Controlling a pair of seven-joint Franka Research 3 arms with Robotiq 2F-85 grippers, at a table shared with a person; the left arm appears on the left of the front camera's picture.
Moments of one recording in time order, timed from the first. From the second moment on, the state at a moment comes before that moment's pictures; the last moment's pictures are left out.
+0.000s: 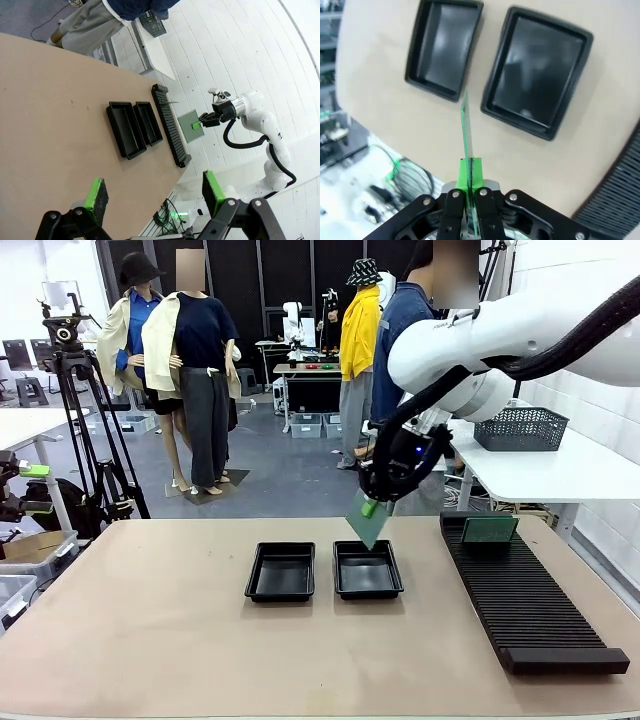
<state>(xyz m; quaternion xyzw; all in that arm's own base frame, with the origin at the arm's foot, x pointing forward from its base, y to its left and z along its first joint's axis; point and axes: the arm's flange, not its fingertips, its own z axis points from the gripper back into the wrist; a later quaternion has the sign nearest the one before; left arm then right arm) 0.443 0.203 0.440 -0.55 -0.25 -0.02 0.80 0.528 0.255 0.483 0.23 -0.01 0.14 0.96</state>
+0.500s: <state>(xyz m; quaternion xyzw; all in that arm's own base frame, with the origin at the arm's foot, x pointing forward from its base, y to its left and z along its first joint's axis) 0.443 0.203 0.440 -0.55 -0.25 -0.02 0.80 0.558 0.287 0.457 0.25 -0.05 0.02 0.97</state>
